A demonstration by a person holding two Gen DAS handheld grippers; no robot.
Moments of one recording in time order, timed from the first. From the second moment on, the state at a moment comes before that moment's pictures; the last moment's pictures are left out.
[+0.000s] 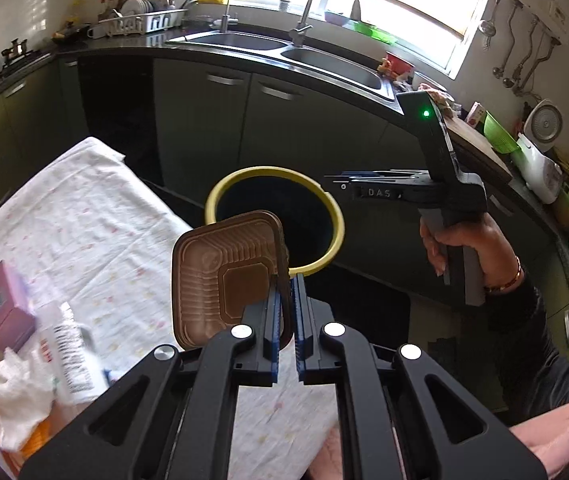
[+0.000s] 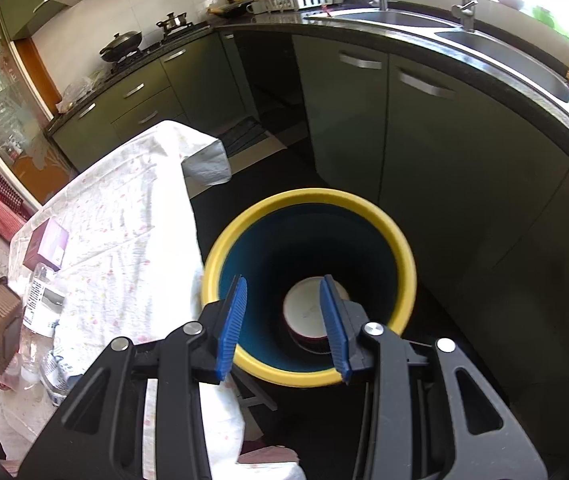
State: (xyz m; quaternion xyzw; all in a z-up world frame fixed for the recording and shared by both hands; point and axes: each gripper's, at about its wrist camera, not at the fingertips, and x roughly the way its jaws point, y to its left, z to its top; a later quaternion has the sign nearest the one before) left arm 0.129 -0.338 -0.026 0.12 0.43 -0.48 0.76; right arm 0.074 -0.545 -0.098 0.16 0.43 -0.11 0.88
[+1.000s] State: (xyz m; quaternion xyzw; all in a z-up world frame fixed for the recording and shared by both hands) left arm 0.126 -0.268 -0.022 0.03 0.35 -0.34 0.87; right arm 0.072 -0.536 -0.126 0.15 0.45 -0.08 0.87
